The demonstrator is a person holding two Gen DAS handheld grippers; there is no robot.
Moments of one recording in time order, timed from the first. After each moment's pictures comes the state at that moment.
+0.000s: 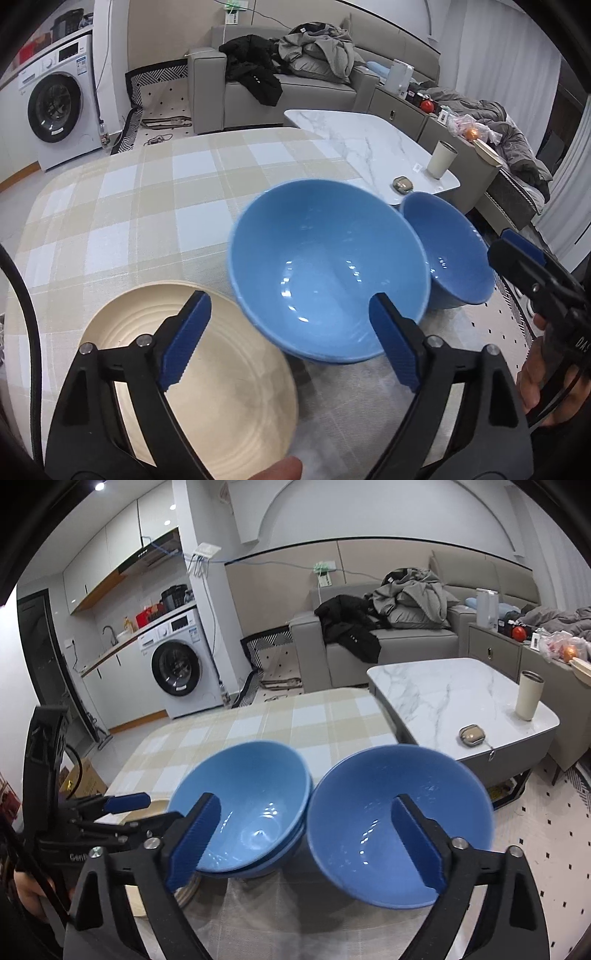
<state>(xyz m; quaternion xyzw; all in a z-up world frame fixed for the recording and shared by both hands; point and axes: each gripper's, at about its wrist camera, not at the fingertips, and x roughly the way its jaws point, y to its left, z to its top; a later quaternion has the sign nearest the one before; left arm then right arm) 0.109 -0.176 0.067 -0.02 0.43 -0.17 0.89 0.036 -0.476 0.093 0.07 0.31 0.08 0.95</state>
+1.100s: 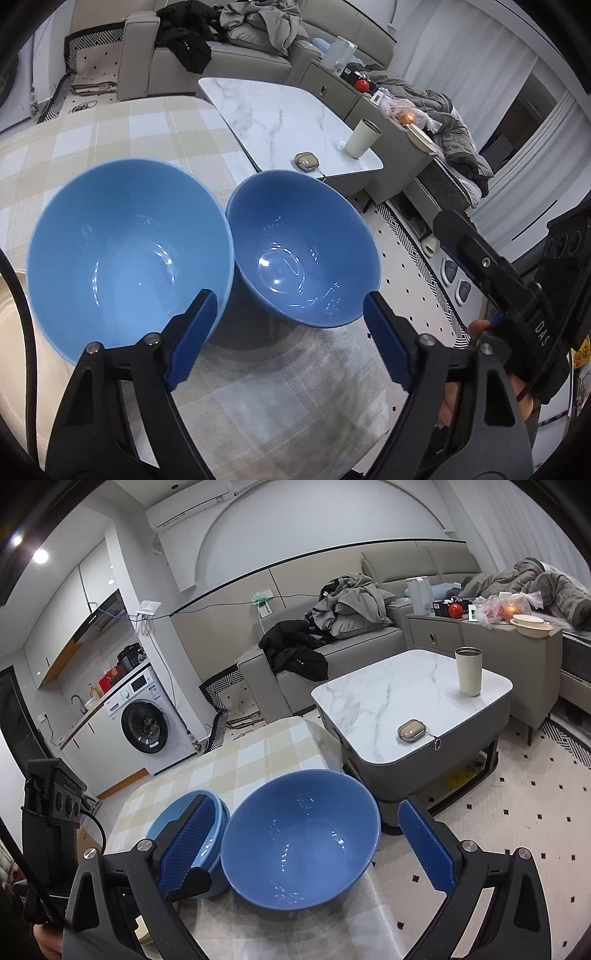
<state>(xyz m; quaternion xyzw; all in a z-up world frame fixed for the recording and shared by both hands) 0.096 -0.312 0.078 -0.08 0.48 -0.30 0.82 -0.002 -0.590 0.118 0.17 0.27 0.00 0.95</state>
